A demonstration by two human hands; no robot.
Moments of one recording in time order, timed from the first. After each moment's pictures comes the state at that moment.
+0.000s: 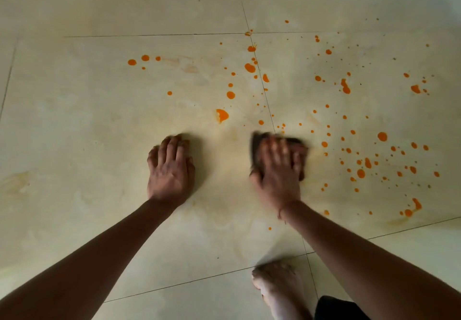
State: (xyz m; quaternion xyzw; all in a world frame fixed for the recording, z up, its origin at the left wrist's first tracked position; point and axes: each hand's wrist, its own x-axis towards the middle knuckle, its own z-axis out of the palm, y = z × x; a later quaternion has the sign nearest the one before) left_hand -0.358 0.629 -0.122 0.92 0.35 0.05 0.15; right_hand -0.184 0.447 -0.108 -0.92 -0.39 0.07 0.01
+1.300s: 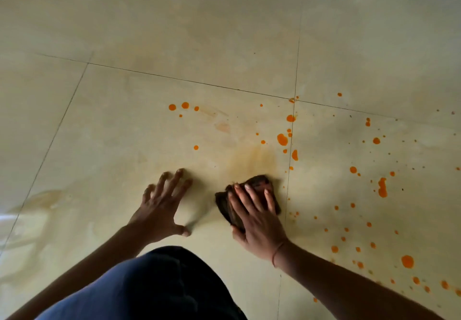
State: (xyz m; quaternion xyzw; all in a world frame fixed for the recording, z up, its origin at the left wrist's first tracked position) left_hand -0.342 0.694 -0.067 0.87 0.38 -0.23 0.23; right_hand -0.122 0.536 -0.093 -0.70 -0.70 0.13 0.00
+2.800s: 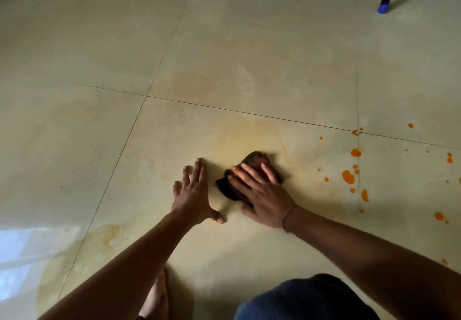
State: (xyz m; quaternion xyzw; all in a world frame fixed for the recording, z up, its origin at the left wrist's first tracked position) left_hand -0.346 0.815 -0.068 0.79 0.53 -0.18 0.27; right_hand -0.151 0.732 -0.107 -0.59 -0.80 0.10 0.01
